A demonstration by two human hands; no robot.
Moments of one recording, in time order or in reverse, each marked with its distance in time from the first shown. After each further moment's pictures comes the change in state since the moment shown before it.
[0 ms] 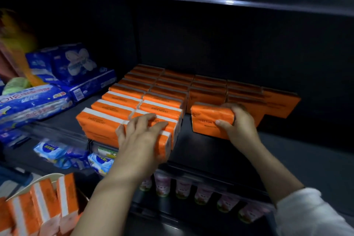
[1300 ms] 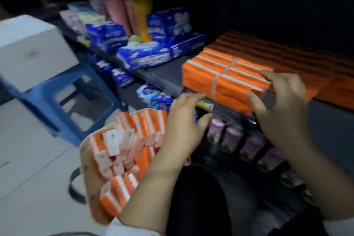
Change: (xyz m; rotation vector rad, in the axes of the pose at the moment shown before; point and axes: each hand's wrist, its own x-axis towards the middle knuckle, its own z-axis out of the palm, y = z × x) left_hand -0.121 -0.054 -0.024 -0.363 0.434 -0.150; right_hand -0.115 -0.119 0.047 0.007 0.104 -0.484
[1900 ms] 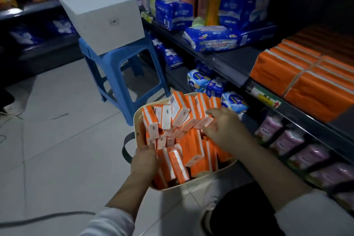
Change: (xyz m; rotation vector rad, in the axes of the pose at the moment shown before) left_hand -0.175 -0.198 -0.102 0.513 -0.352 -0.953; right_hand -0.078 -0.145 0.133 0.010 -0.834 -0.090
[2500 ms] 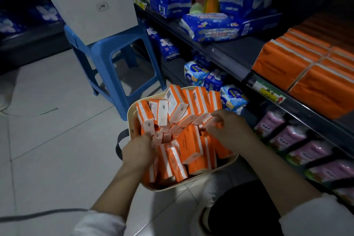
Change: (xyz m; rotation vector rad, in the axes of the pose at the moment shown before) left_hand 0.018 0.013 -0.024 0.141 0.058 0.055; right_hand 0.014 0.021 0.015 0.139 -0.107 0.187
